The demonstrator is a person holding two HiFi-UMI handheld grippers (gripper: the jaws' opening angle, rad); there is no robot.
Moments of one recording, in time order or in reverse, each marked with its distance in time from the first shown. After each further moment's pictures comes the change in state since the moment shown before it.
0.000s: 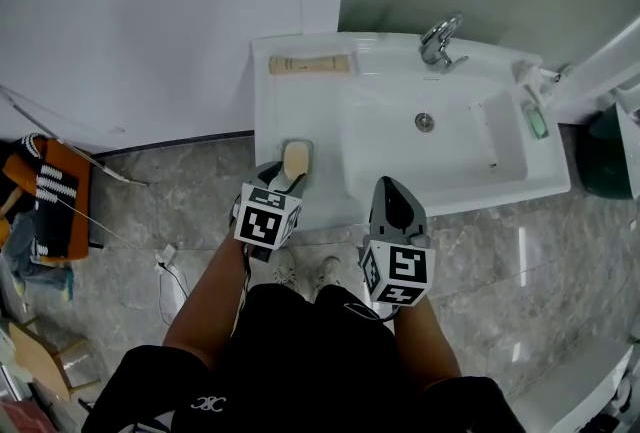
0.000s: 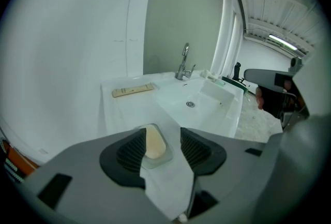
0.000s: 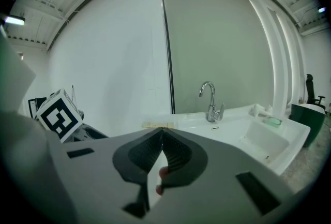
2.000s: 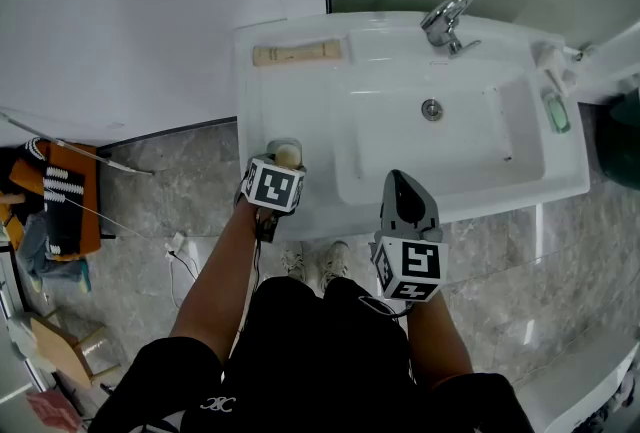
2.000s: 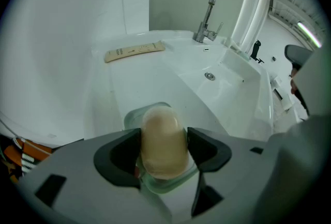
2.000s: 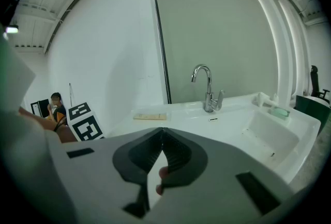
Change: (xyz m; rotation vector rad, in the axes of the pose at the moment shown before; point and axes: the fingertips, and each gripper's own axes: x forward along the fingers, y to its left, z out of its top) left arm 0.105 0.032 -0.046 -0.062 0.371 0.091; right arm 0.047 -0.059 -0.031 0.033 0.095 0.032
